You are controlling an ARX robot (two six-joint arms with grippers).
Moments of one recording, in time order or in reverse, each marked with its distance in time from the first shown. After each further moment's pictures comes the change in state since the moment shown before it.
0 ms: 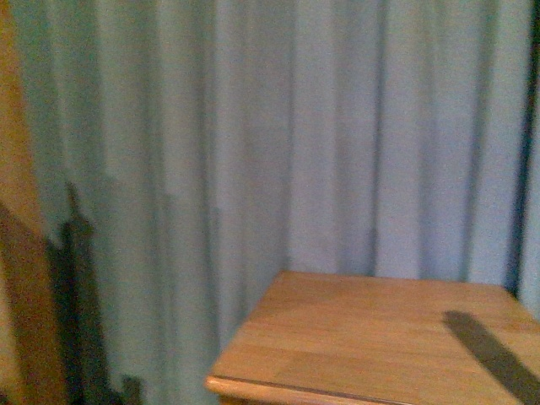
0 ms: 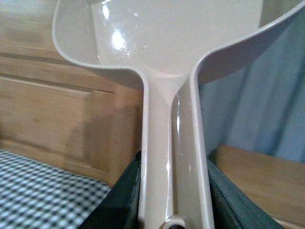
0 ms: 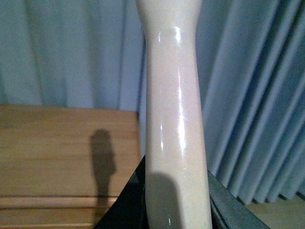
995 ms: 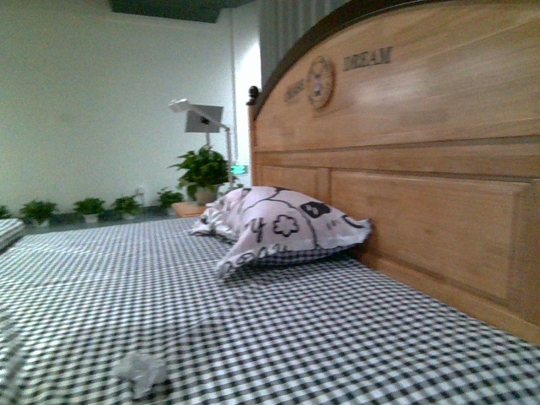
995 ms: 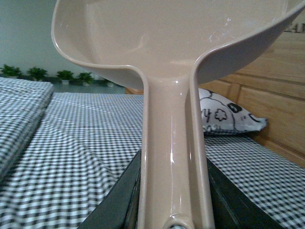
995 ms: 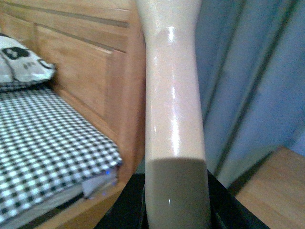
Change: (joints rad) left arm 0.001 0.000 -0.002 -0.002 0.002 -0.002; right arm 0.000 0.003 -0.002 0.000 -0.004 0.000
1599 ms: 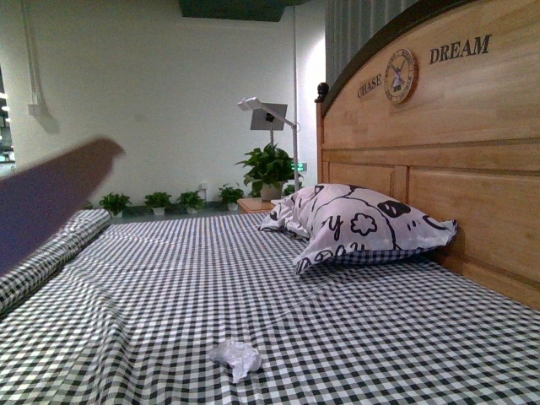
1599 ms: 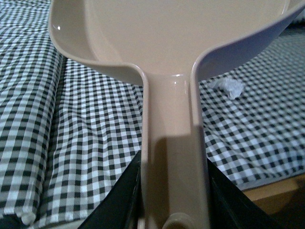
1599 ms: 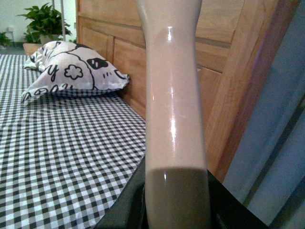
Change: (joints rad) left arm 0.120 0.285 0.208 -0.440 0.210 0.324; right arm 0.003 -0.003 0.000 0.000 -0.003 0.000
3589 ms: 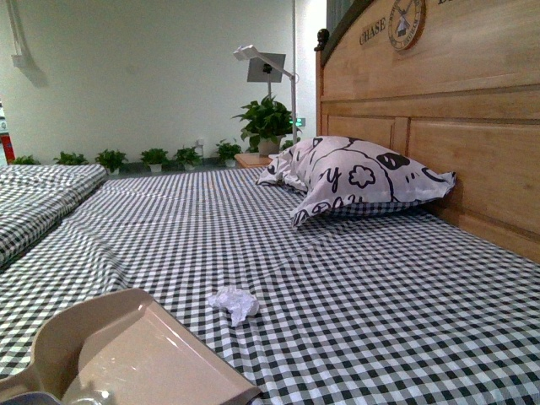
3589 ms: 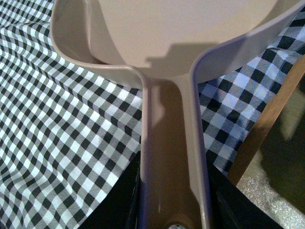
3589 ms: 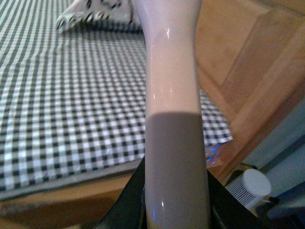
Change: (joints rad) left arm -0.138 0.949 0.245 0.156 0.014 0.859; right arm -0.113 0.222 0.193 -0.376 -0.319 0.145
